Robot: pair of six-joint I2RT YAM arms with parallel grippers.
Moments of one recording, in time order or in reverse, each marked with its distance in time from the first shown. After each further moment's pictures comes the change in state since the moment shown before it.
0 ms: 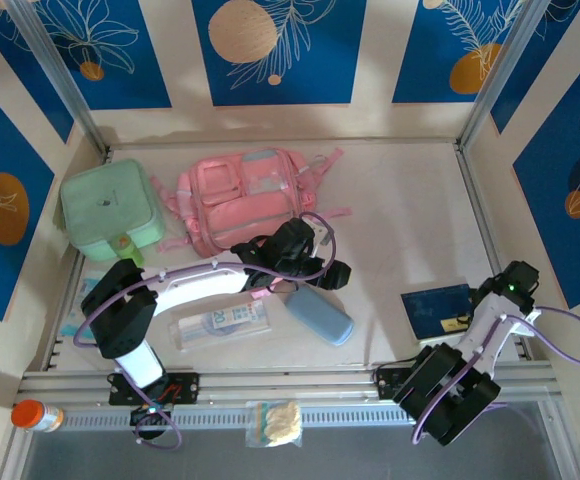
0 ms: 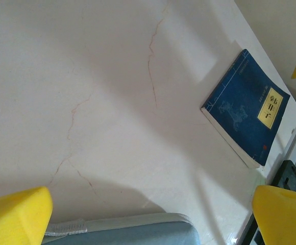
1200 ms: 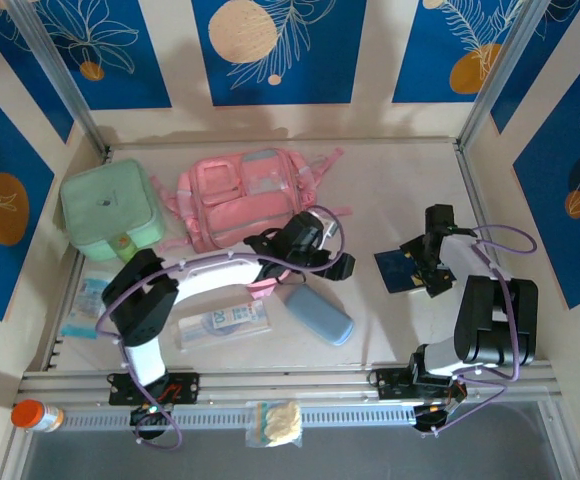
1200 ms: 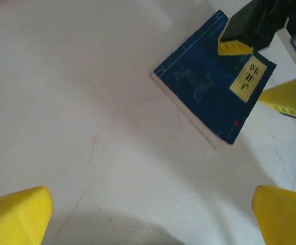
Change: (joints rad) left arm 0.035 0.150 0.133 -0.007 -0.040 0.027; right arm 0.672 0.470 0.219 0.229 -0.042 0.065
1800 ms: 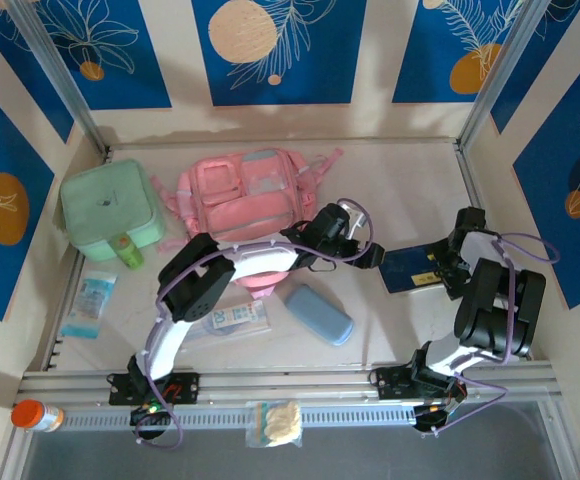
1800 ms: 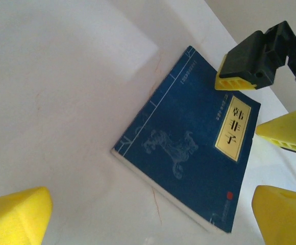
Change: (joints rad) left arm 0.008 0.346 0.275 0.202 0.116 0.024; right arm -0.225 0.110 0.042 0.036 -0.031 -0.113
